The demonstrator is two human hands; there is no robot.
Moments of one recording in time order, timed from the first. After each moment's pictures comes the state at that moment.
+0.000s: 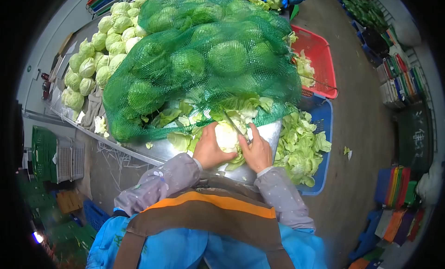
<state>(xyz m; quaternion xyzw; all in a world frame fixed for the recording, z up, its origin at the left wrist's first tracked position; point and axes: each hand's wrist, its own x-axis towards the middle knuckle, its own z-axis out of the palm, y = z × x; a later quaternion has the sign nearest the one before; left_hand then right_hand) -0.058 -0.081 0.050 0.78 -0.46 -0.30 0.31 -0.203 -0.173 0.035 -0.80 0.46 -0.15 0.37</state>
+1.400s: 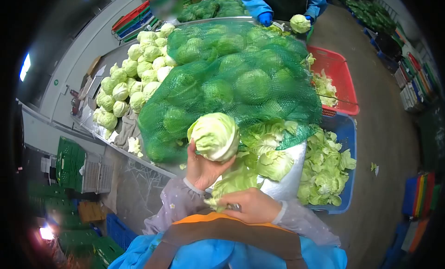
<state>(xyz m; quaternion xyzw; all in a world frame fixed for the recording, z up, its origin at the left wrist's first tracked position) -0.001 -0.038 0.107 0.20 0.04 -0.63 0.75 -0.190 -0.109 0.136 -0.84 -0.02 -0.06 0.54</state>
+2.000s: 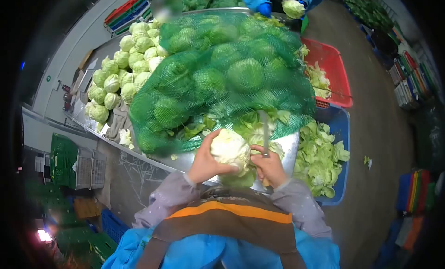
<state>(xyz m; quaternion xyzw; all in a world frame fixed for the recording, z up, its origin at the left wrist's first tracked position) -0.023 -0.037 0.081 0.69 -0.36 -0.37 0.51 -0.202 -0.151 0.056 -0.49 0.38 -0.13 0.78</state>
